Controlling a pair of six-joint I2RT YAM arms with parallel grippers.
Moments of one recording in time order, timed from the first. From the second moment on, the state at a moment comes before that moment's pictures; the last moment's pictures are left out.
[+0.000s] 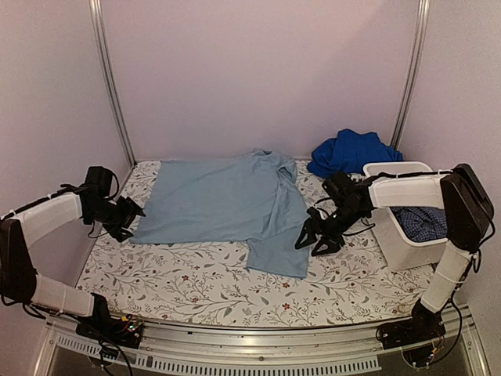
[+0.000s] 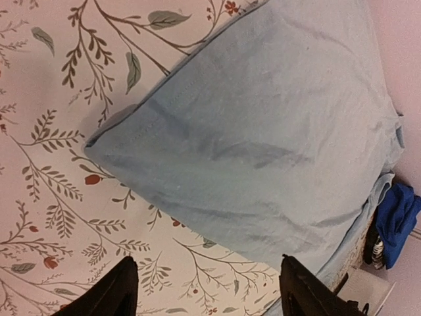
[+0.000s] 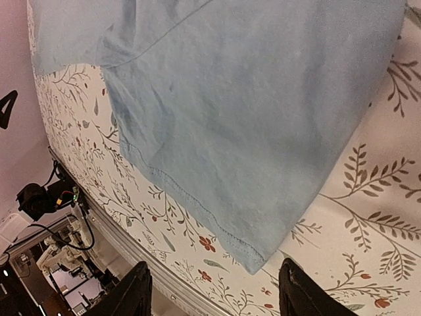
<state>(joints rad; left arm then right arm) -0.01 1.25 0.77 -0.55 0.19 -0.99 0.57 1.76 1.10 -0.60 -0.61 0.59</state>
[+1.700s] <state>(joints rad) 0.18 1.50 0.76 -0.52 0.35 -0.80 0.56 1.96 1.14 -0.48 -0.60 0.72</state>
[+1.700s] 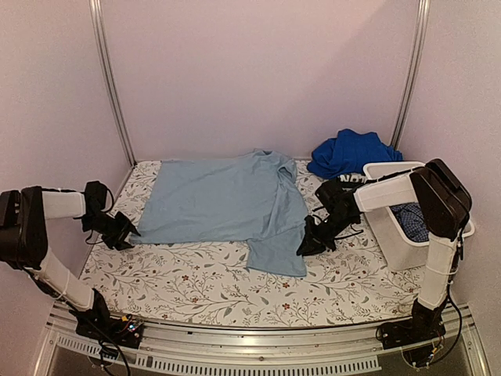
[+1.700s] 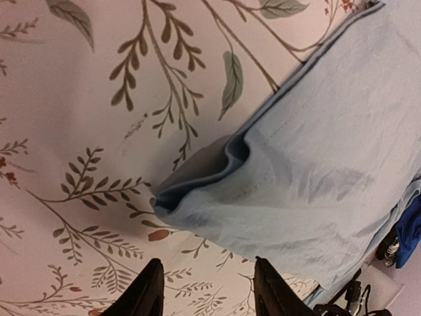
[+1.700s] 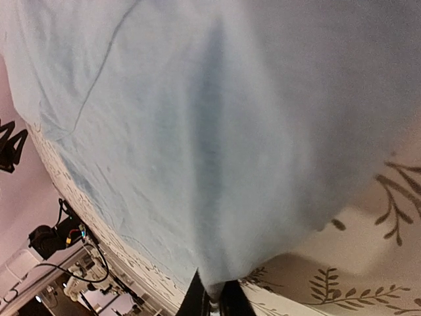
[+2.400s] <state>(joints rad) 0.20 1.64 0.80 -0.40 0.31 -0.77 0.58 1.88 1.08 -0.42 -0.52 0.74</state>
